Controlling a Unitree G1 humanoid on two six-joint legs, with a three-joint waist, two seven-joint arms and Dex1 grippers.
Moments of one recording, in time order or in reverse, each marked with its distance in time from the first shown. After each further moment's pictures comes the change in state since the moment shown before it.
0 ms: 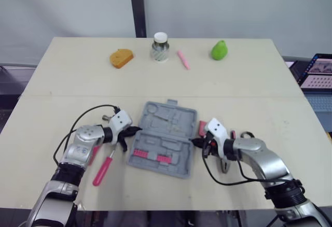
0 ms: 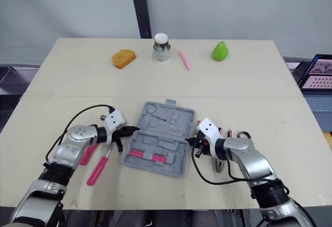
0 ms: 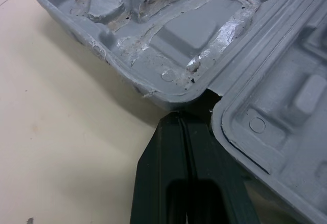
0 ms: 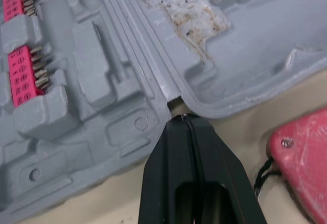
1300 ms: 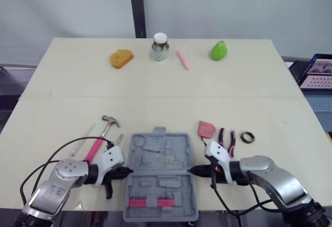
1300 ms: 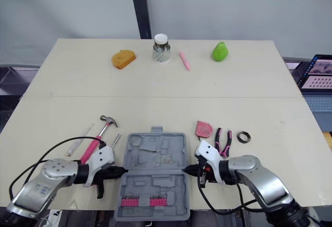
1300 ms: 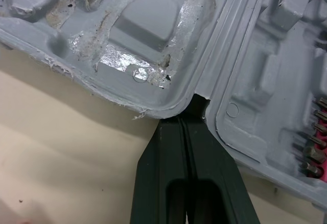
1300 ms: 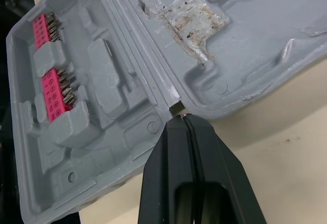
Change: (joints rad) left arm 0.519 0.220 0.047 -0.677 -0.106 0.388 -0.063; right arm 0.208 -0.146 0.047 -0.271 0.126 0.113 0.131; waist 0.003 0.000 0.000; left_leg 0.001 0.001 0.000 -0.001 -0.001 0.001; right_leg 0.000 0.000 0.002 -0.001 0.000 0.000
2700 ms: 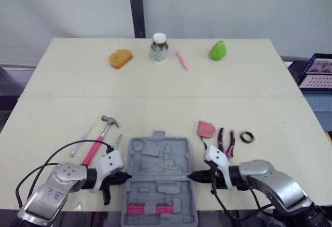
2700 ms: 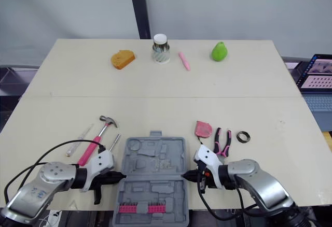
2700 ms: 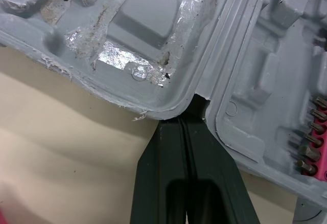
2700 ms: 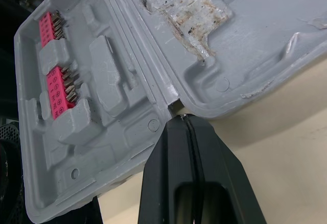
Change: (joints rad) left arm 0.044 0.035 -0.003 -0.065 -0.003 0.056 -0.001; right arm 0.028 -0.014 0.024 -0.009 0.026 0.002 0.000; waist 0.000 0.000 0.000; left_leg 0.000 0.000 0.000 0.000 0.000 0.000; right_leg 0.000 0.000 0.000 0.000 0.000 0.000
